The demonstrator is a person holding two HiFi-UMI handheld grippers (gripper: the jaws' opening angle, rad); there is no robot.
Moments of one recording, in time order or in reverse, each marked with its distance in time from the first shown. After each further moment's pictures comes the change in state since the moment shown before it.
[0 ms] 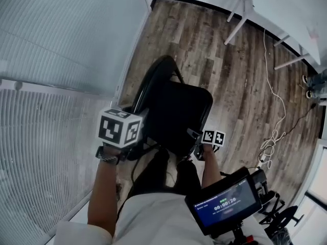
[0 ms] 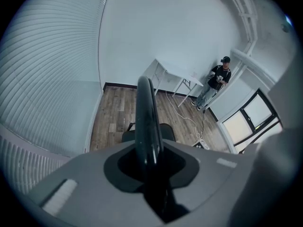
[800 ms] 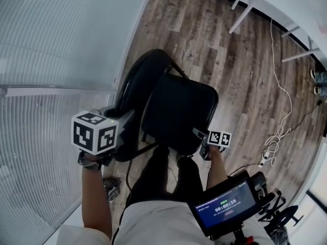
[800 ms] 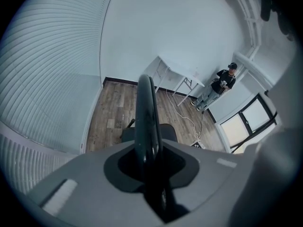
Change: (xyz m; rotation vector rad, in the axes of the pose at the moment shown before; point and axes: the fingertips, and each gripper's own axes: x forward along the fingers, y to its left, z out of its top) left arm 0.005 0.016 -0.015 -0.049 0.025 -0.032; right arm 0.004 -0.063 -0.008 0.001 0.024 0.032
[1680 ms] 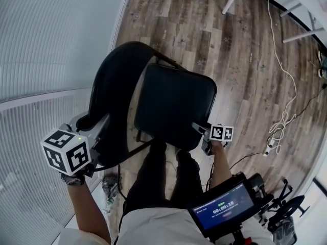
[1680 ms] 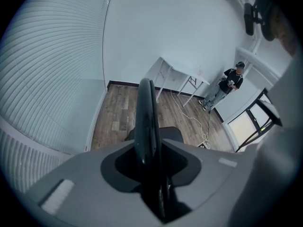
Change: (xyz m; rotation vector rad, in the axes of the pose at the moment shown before) left arm 0.004 0.003 -0.004 0.020 -0.037 0.085; right arm 0.004 -0.048 -0.005 0.003 0.011 0.107
